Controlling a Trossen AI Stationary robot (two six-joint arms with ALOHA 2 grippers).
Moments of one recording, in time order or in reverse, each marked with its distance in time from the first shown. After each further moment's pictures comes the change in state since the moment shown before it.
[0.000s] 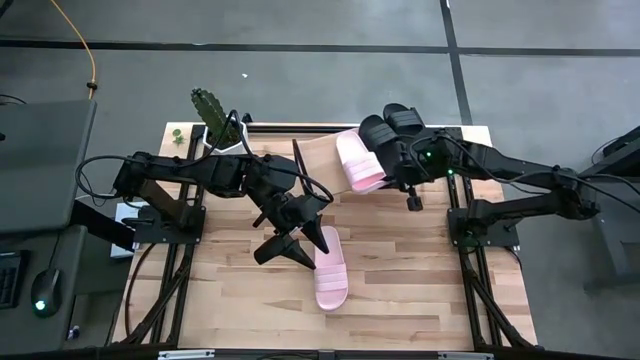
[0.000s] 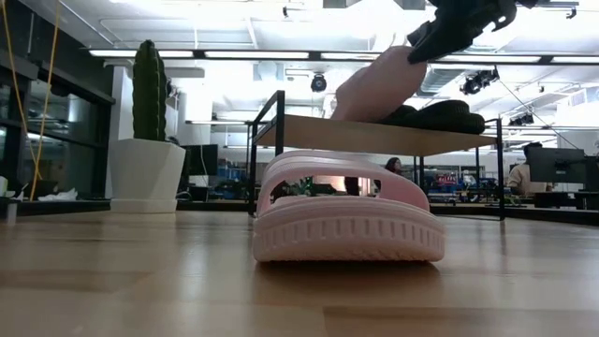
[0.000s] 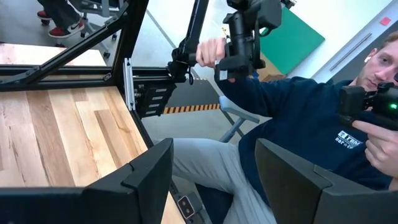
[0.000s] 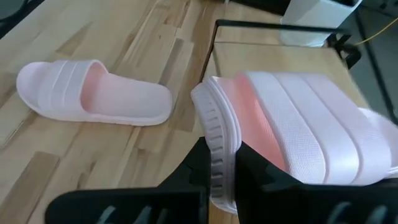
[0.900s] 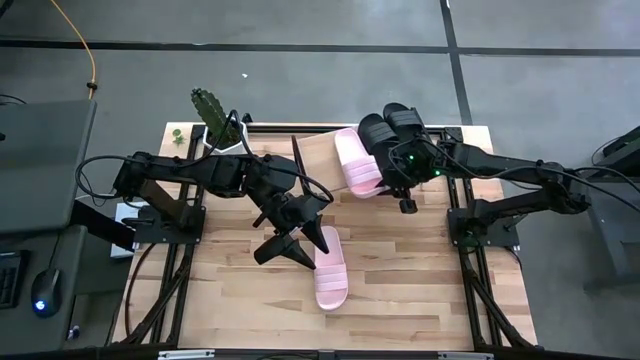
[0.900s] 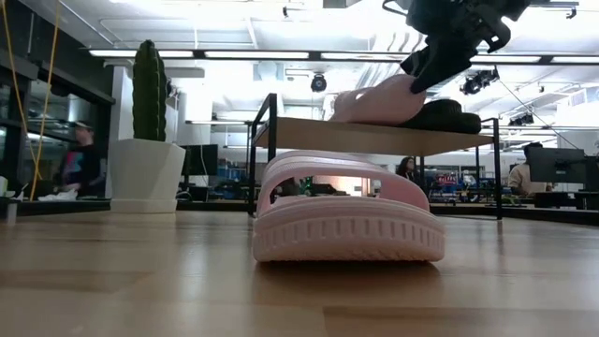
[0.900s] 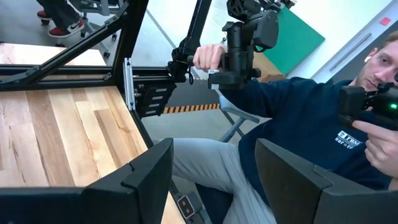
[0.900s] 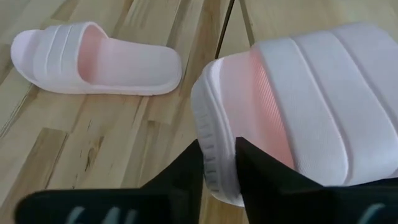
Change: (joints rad) left arm 0.000 0.000 0.000 -0.001 0.000 0.000; right arm -0.001 0.116 0.000 -0.054 0.009 0.024
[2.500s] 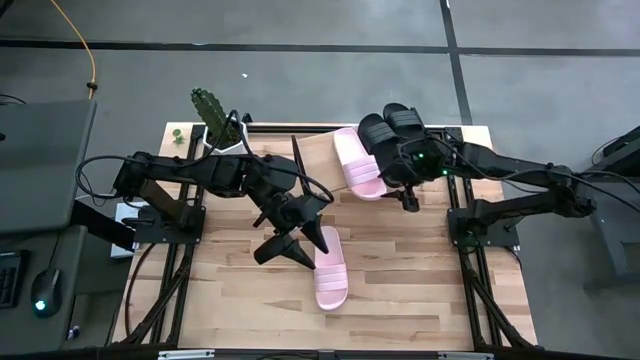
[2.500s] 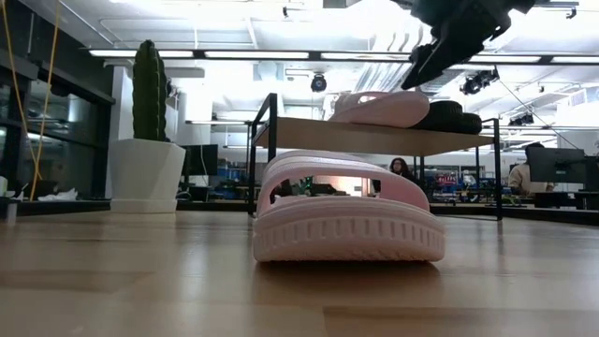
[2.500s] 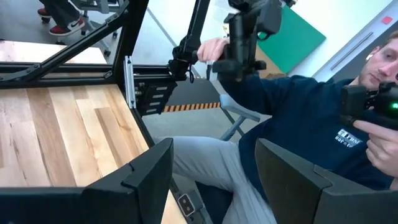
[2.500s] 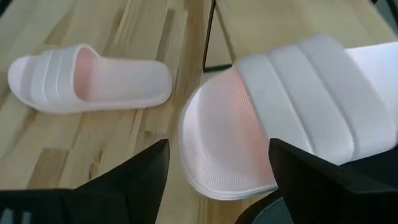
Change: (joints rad) left arm 0.002 0.000 0.000 -0.009 0.000 0.002; right arm 0.000 -0.069 0.000 0.005 0.025 0.096
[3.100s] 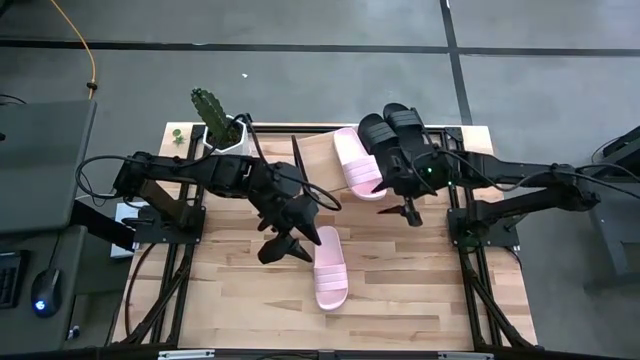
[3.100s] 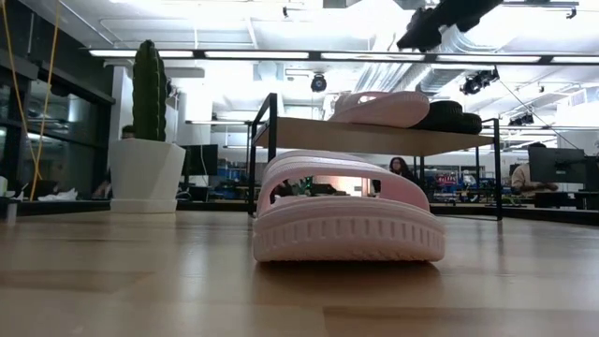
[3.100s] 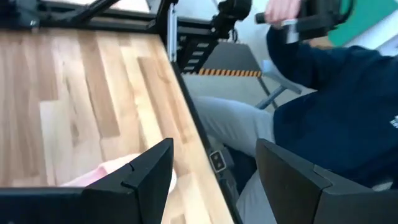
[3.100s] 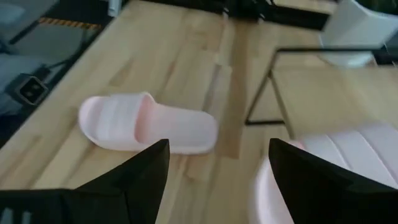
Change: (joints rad) left arm 0.000 0.000 0.000 -0.225 -0.143 0.051; right arm 0.183 -0.042 0.000 0.129 -0.036 0.076
